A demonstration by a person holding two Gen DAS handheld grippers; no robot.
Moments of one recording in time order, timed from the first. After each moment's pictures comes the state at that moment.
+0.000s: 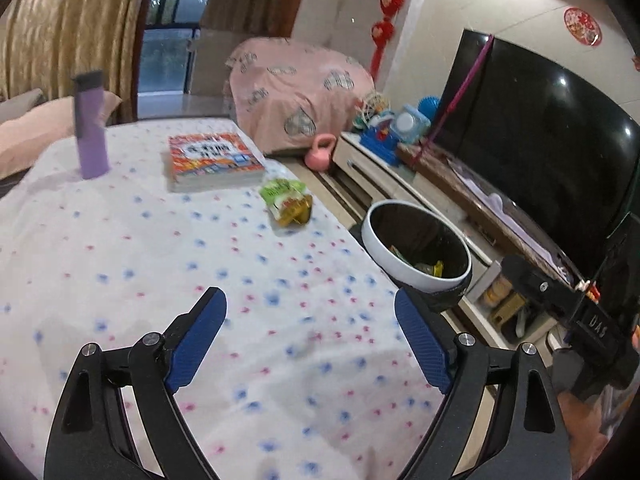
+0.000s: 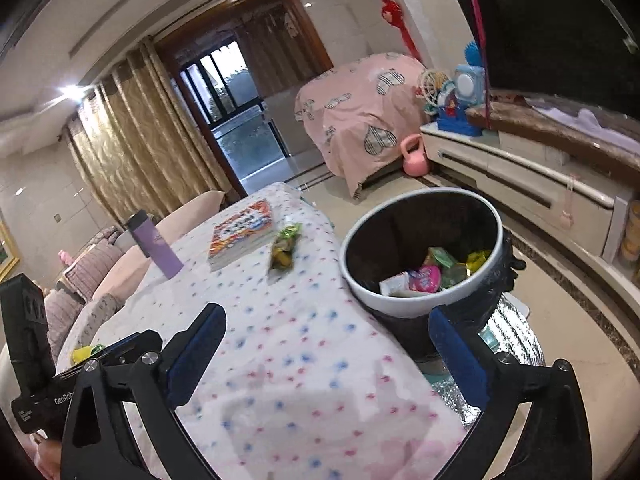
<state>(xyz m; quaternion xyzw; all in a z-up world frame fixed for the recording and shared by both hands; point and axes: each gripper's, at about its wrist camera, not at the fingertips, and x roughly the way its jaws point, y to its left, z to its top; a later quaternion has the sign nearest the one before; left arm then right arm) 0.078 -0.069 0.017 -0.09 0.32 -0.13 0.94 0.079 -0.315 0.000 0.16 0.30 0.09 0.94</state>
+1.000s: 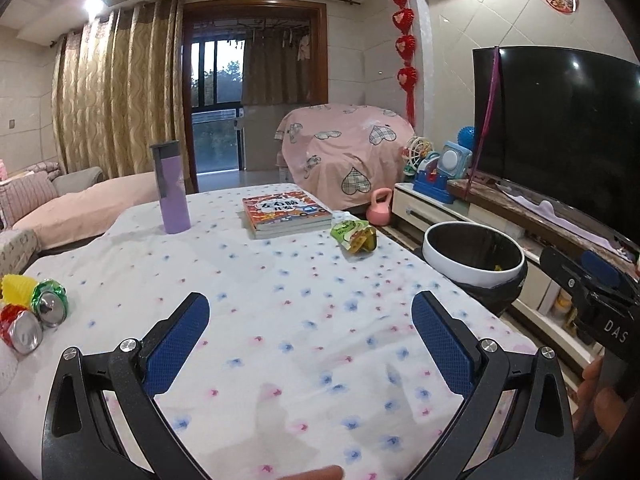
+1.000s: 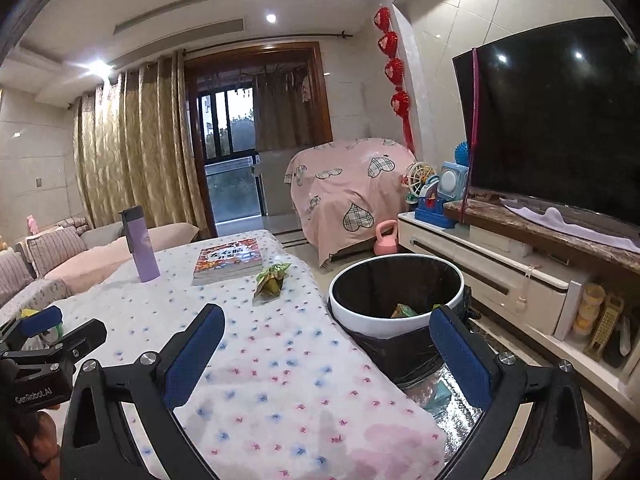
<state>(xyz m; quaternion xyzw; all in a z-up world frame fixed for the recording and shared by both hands) 0.005 -0.059 -0.007 0.00 0.20 -0.02 0.98 0.003 -0.269 -0.013 0.04 0.16 0.01 0.99</state>
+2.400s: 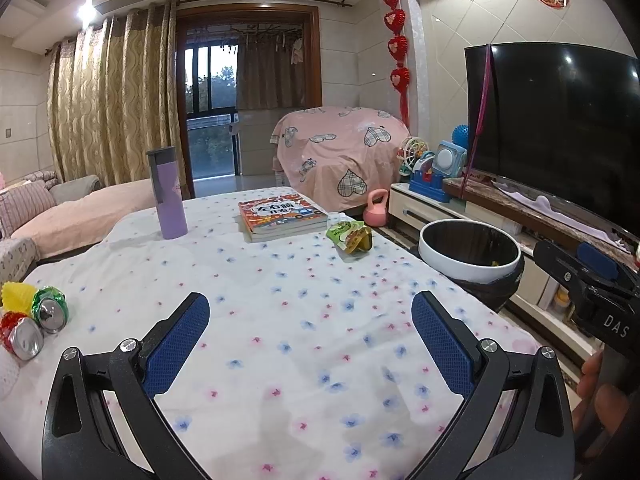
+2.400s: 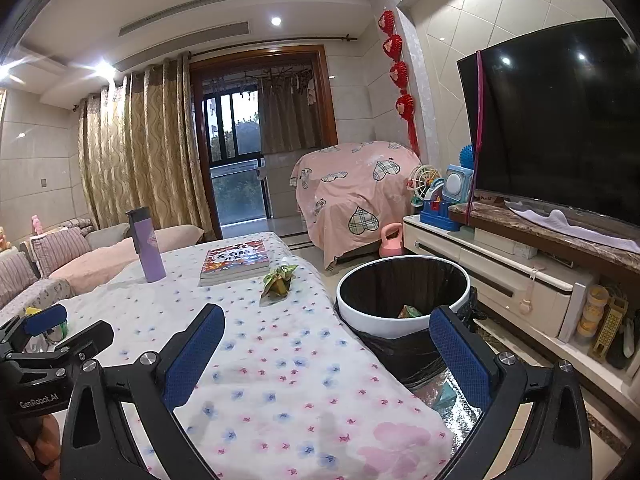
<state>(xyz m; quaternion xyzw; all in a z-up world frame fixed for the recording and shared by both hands) -0.002 -0.066 -0.008 0.01 0.19 -0.02 0.98 -0.002 -0.265 -0.010 0.04 0.16 0.02 0.99</state>
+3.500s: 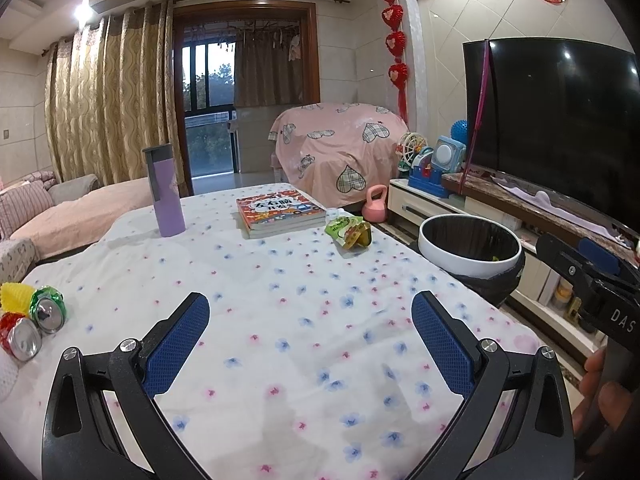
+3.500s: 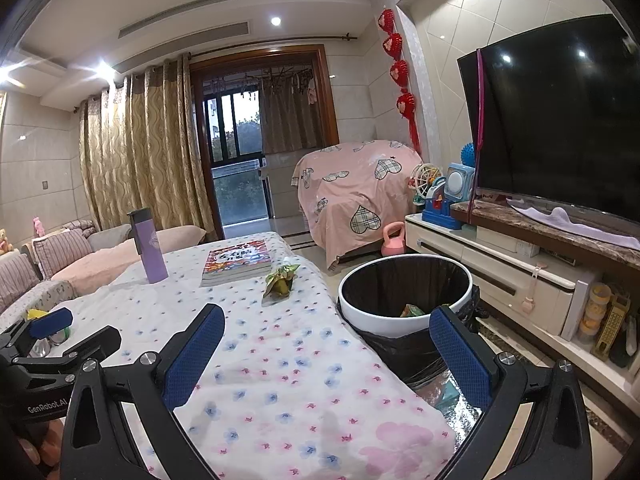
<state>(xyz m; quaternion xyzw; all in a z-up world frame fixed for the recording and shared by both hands) 0.002 -0.065 -0.012 0.01 0.19 -0.03 0.98 -0.003 -0.262 -0.009 0.04 0.16 0.02 0.99</state>
